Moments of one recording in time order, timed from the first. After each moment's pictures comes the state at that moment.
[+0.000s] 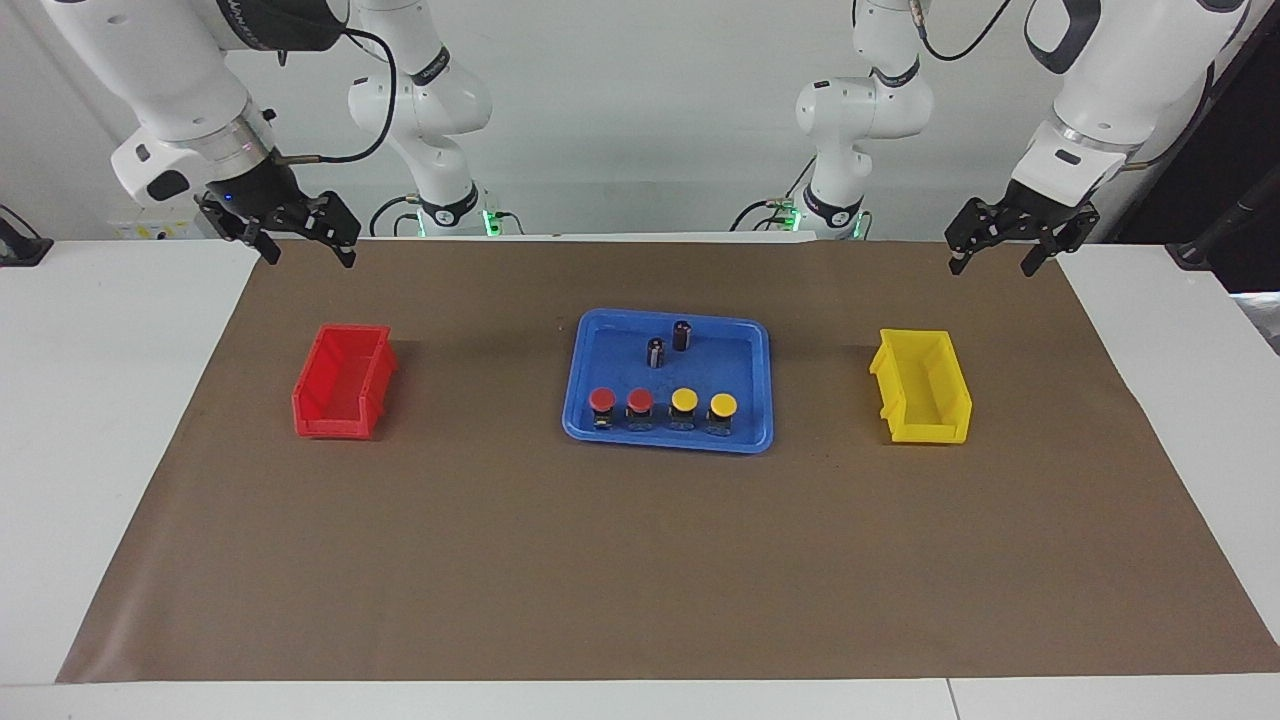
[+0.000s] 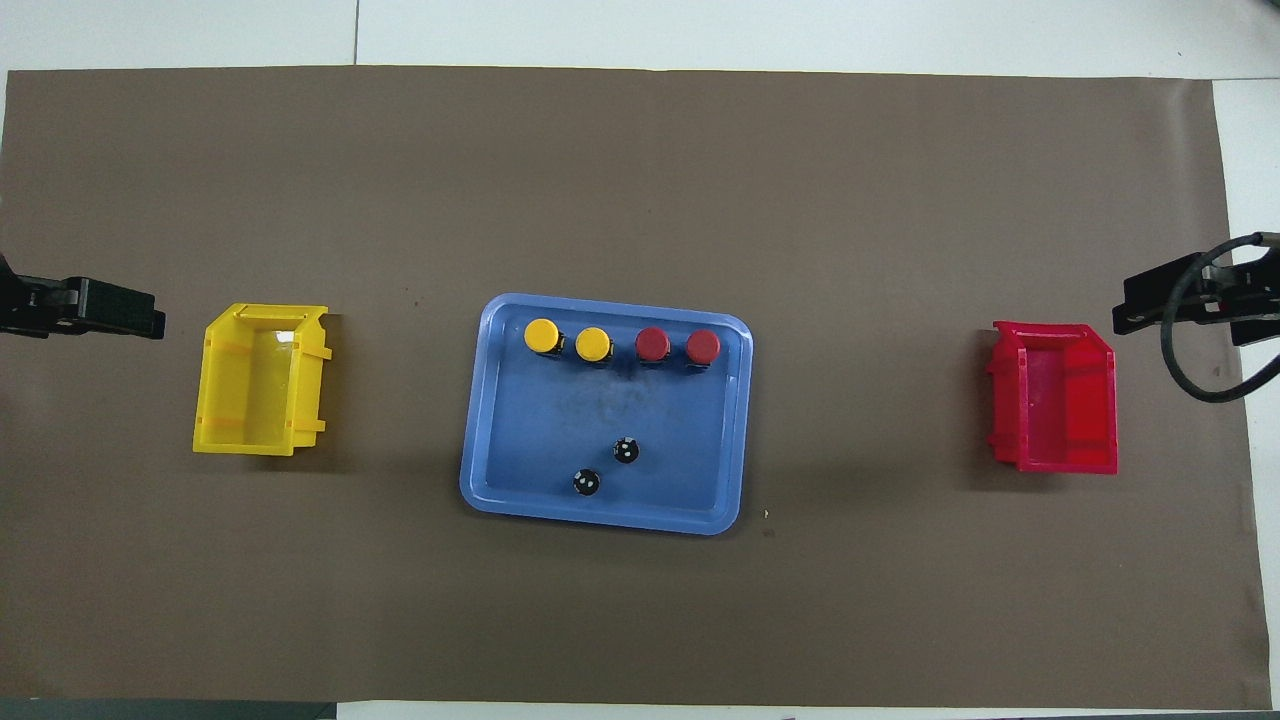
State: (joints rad) left arm -0.09 -0.11 -0.01 -1.72 -0.02 1.61 0.00; right arm 0.05 -0.02 -0.08 -1.57 0.04 1.45 0.08
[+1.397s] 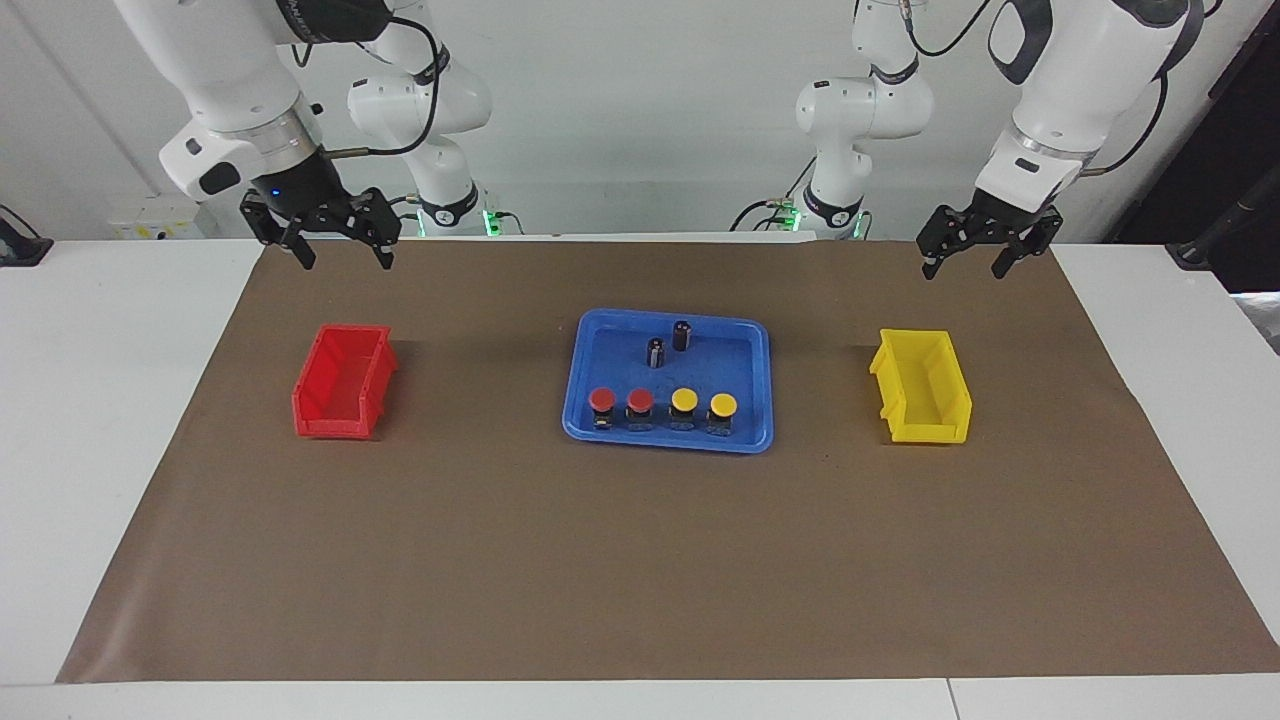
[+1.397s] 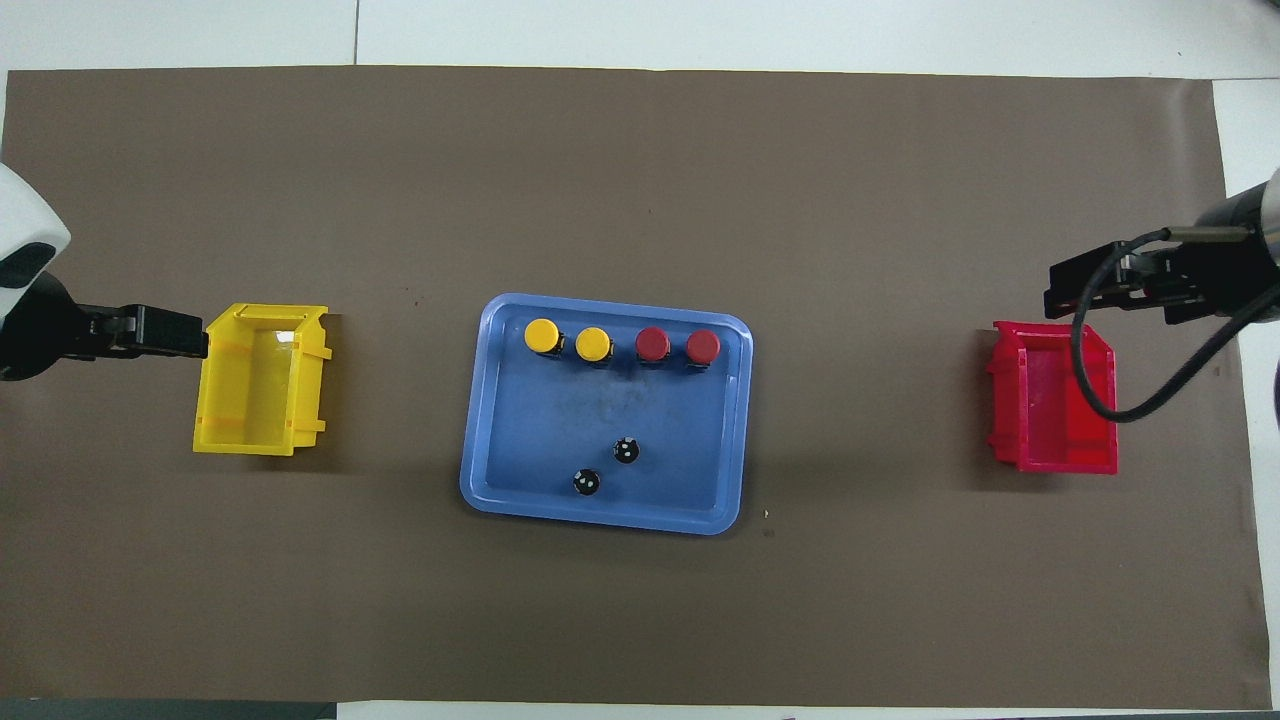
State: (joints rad) left arm -0.10 -0.17 -0.04 -1.84 -0.02 1.69 -0.07; right arm 0.17 0.00 -0.06 -1.53 0.04 1.50 0.18
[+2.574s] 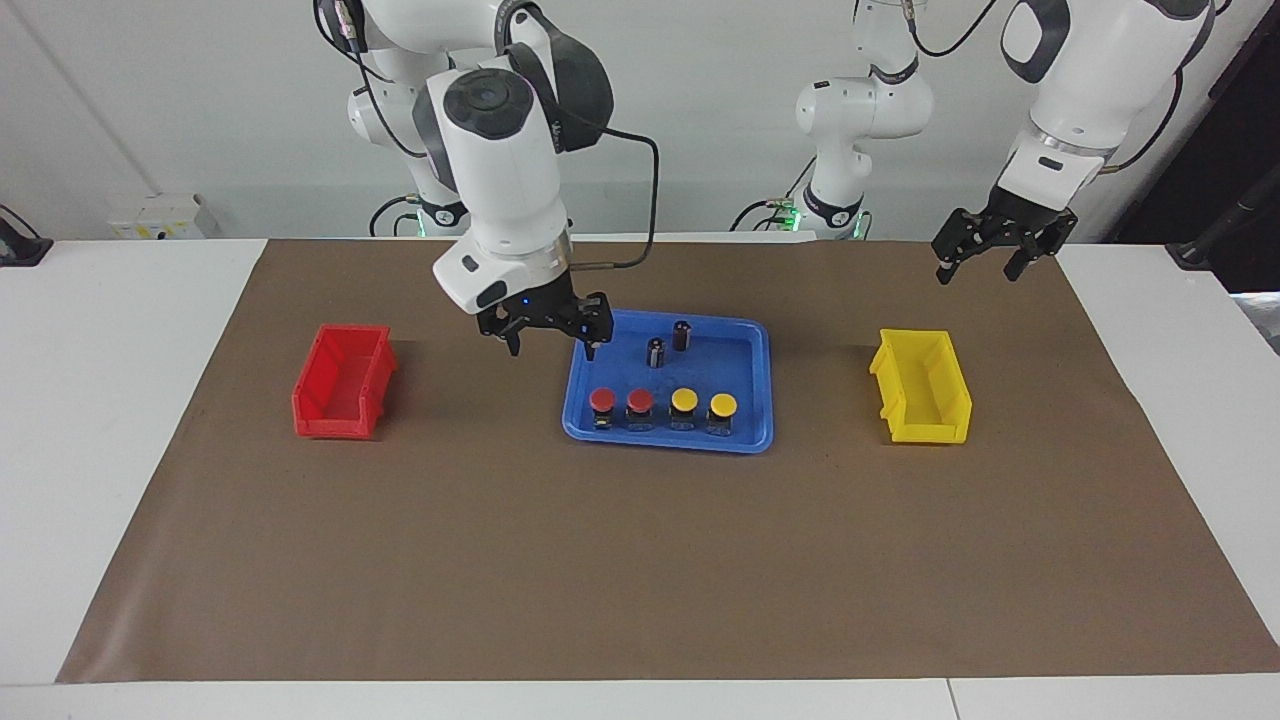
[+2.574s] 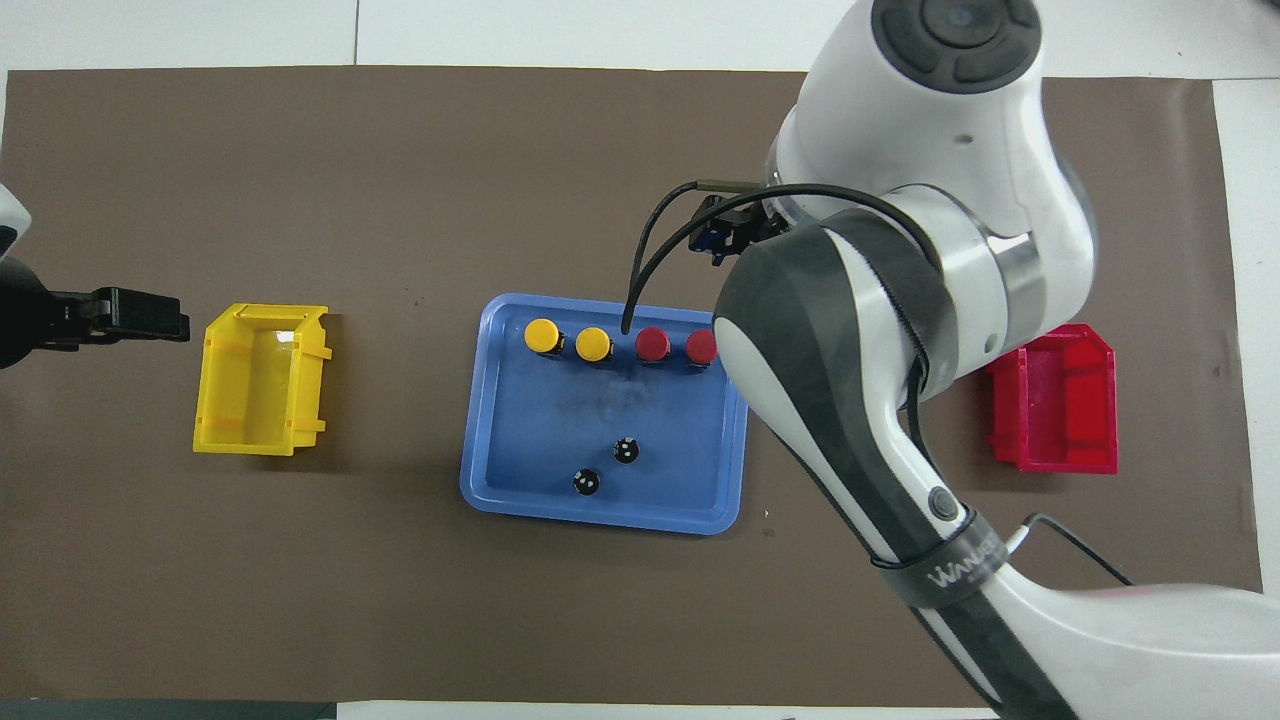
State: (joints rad) left arm -0.09 -0.17 -0.03 -1.84 -0.03 1.73 -0.10; right arm 0.42 0.35 0.01 -1.38 0.04 1.73 0.54
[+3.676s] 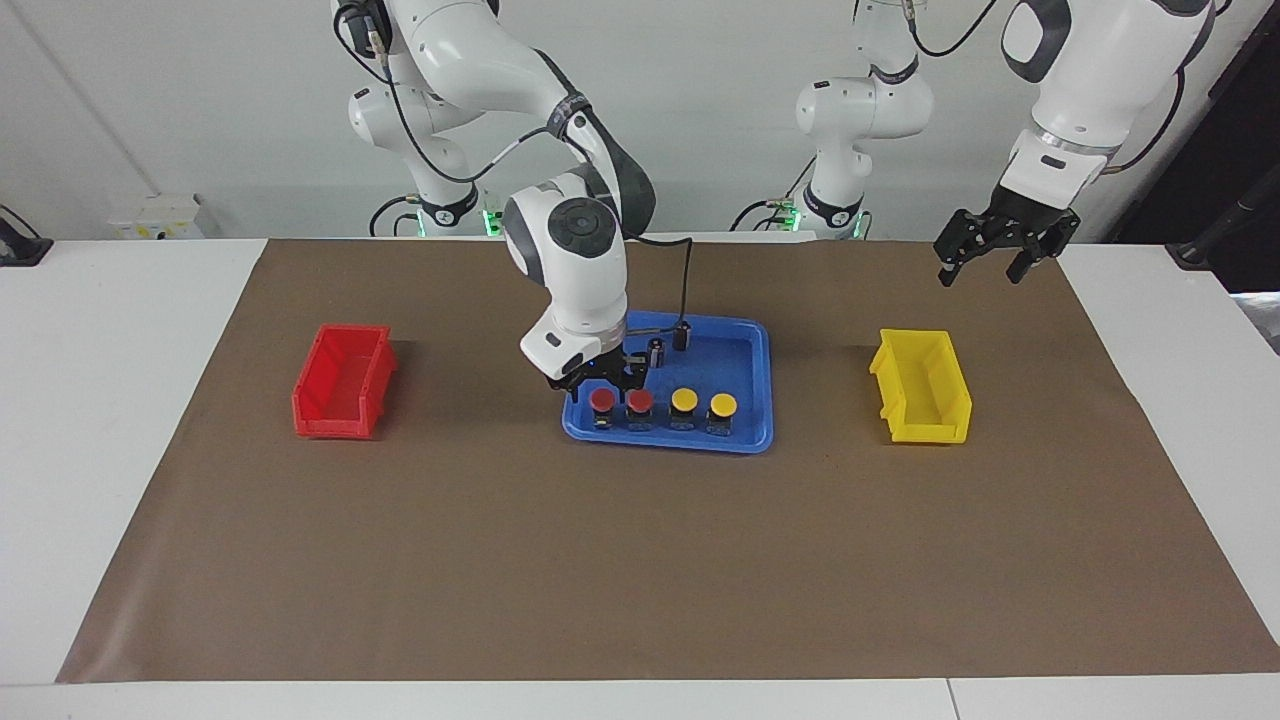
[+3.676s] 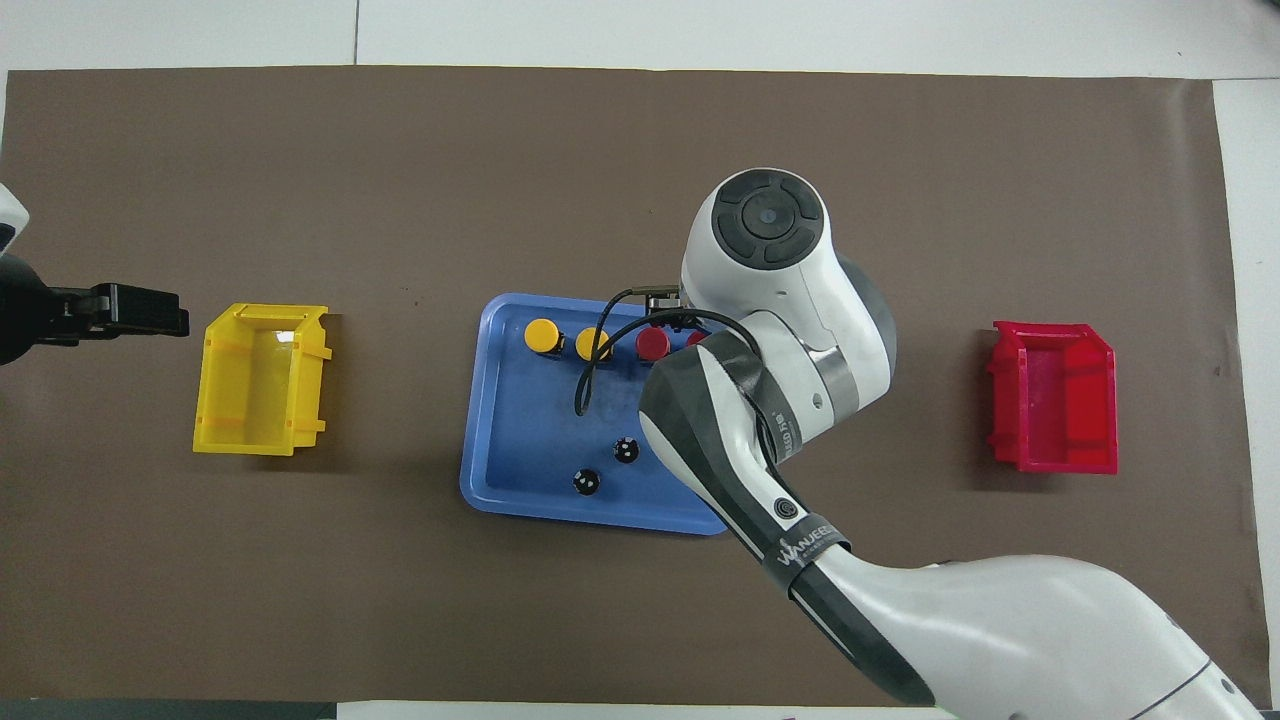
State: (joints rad) left arm -0.09 -0.17 -0.03 -1.85 -0.03 1.75 -0.09; right arm 0.49 0.38 0.02 -1.69 0.01 2.08 0.54
